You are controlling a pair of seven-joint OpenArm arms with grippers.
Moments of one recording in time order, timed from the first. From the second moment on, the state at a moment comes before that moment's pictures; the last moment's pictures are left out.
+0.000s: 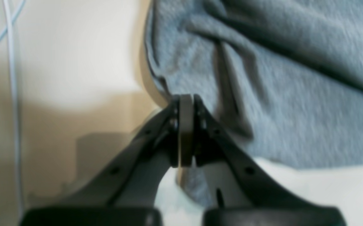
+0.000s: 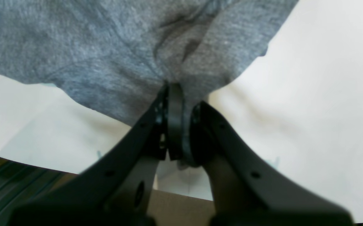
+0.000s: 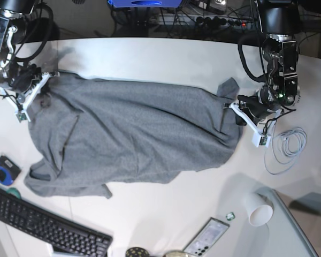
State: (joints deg) left arm 2.9 -14.8 -9.6 77.7 -16.5 -17.7 41.3; right arm -11.1 6.7 24.7 88.9 9.5 33.5 -59.3
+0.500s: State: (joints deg) left arm -5.0 -19.9 0.5 61.1 -16.6 -18.0 32.9; right arm -11.1 7.2 25.0 88.8 9.5 33.4 -59.3
